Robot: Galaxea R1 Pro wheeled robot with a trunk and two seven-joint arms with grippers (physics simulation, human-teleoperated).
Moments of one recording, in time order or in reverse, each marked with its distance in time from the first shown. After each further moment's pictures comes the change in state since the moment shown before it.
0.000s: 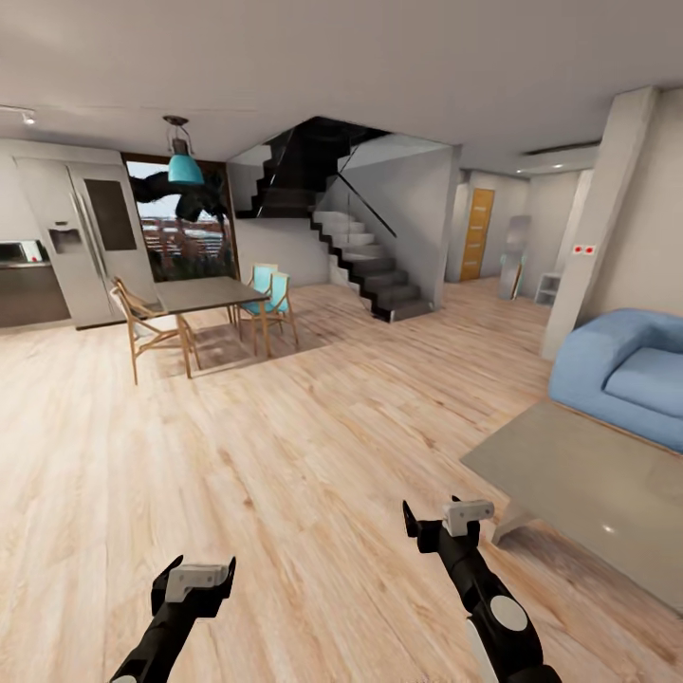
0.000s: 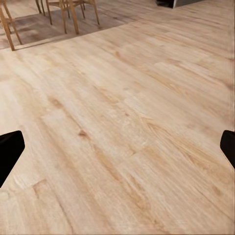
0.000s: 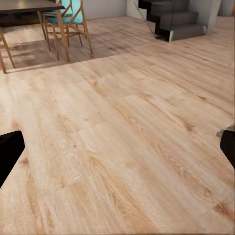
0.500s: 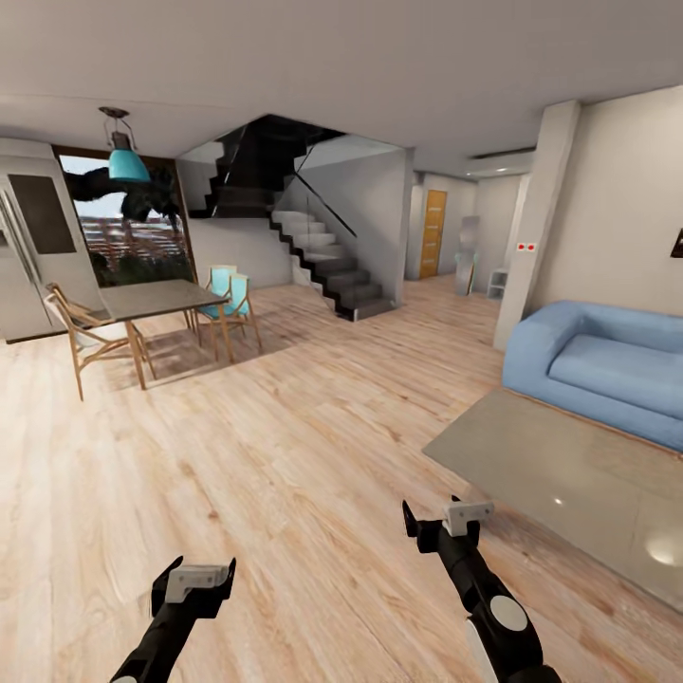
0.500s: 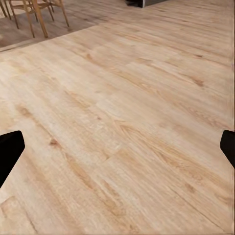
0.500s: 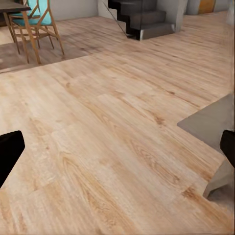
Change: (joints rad) left arm 0.000 -0.001 0.000 0.003 0.000 0.000 0.000; right arm 0.000 0.000 0.001 0.000 0.000 0.000 0.000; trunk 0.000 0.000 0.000
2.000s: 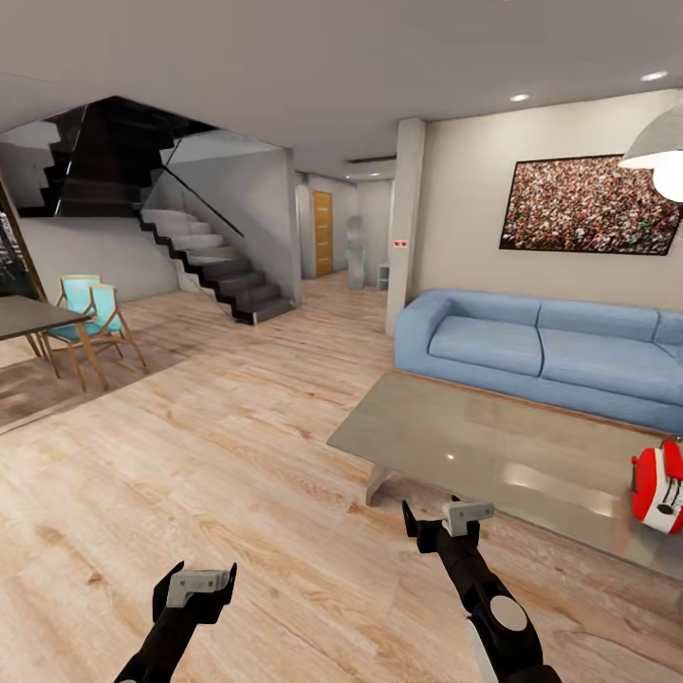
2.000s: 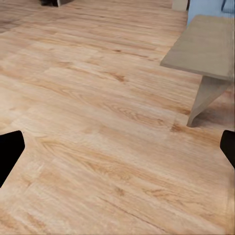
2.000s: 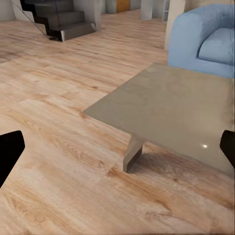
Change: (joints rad) left arm 0.000 -0.003 0.000 0.023 0.000 0.000 -0.002; right arm 0.000 0.000 0.000 0.000 0.000 0.000 0.000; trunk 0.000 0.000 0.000
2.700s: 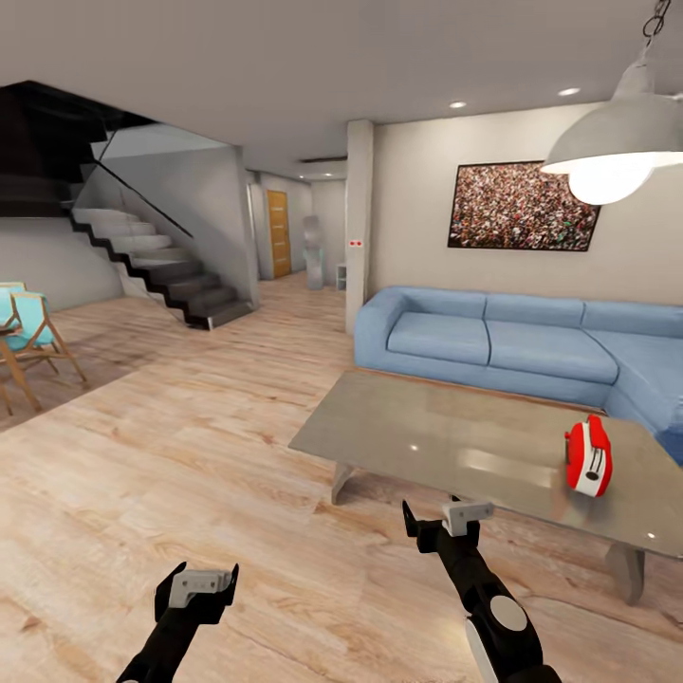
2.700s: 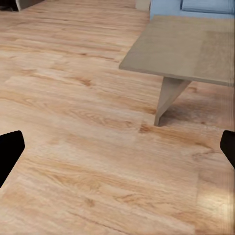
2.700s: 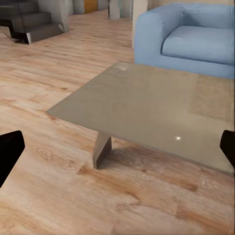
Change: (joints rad) left arm 0.000 0.000 -0.009 0.001 0.000 0.000 0.000; right arm 0.000 0.000 0.000 0.000 0.000 0.000 -0.001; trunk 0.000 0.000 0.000
